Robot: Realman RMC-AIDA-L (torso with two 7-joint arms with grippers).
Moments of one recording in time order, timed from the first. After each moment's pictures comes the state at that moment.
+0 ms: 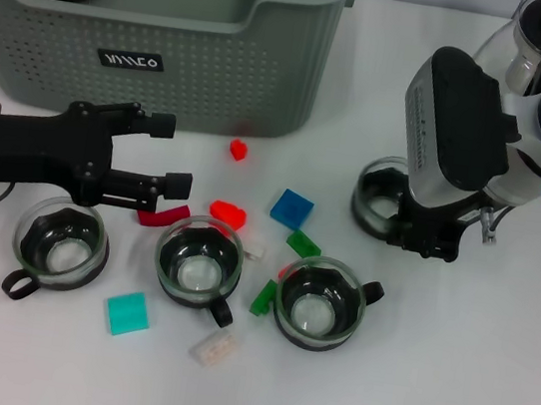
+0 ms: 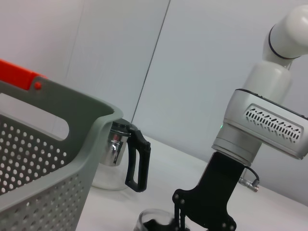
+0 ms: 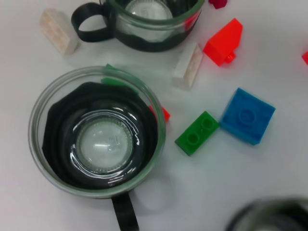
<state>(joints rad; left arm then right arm) -0.44 -2.05 0.45 0.67 2.12 1.83 -1.35 0.86 2.10 -1.50 -0.86 -2.53 -1.33 1.72</state>
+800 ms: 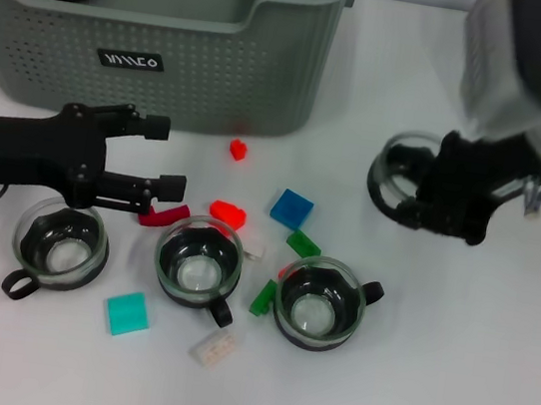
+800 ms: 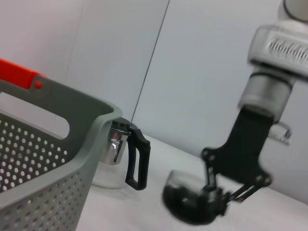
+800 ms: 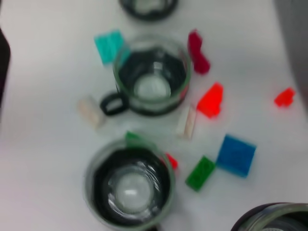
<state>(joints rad) -0.44 -2.04 0.45 0.67 2.12 1.83 -1.35 0.83 2.10 -1.30 -1.14 -2.52 -1.67 1.85</state>
